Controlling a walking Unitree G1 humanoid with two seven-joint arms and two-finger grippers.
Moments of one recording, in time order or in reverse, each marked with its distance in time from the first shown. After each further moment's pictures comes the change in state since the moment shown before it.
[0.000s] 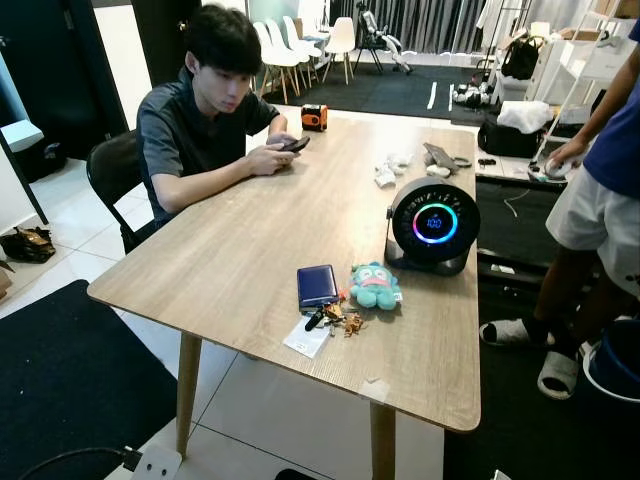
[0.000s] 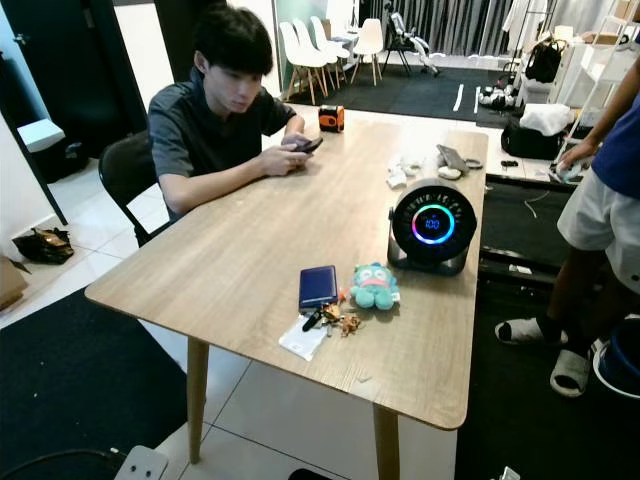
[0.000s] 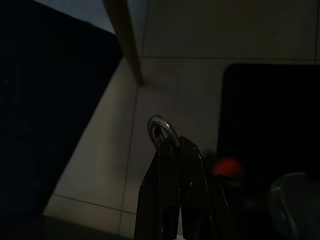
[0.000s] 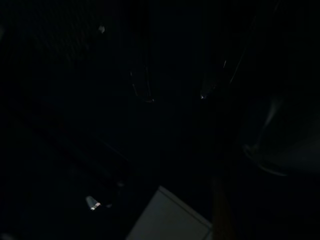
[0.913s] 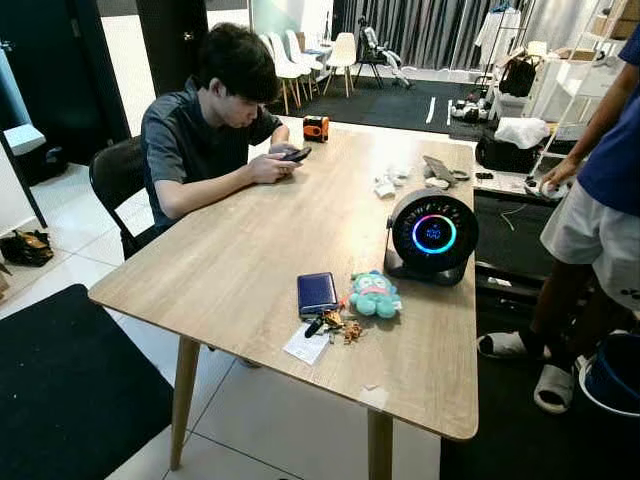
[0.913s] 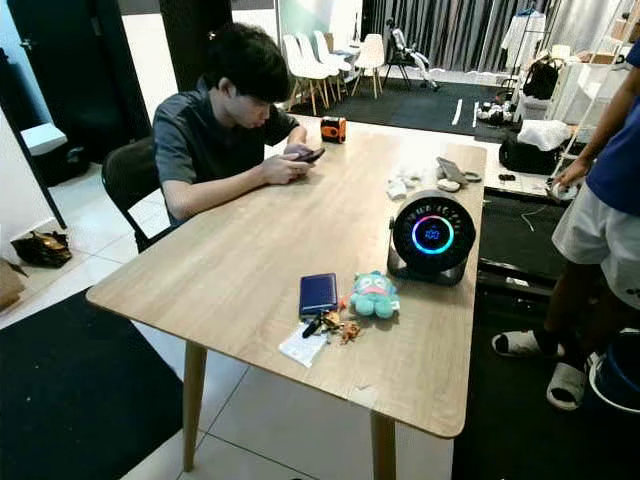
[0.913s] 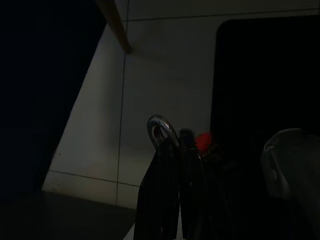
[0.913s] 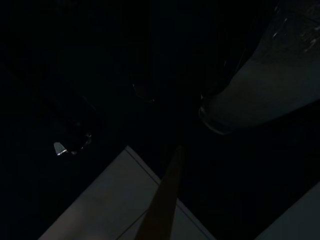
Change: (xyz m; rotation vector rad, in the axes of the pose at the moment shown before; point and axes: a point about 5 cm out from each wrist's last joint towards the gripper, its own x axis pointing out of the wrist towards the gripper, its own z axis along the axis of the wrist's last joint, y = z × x) left arm -0.001 -0.026 -0.036 0.061 0.115 -0.005; right arm 0.011 0.038 0.036 -0.108 -0.089 0.166
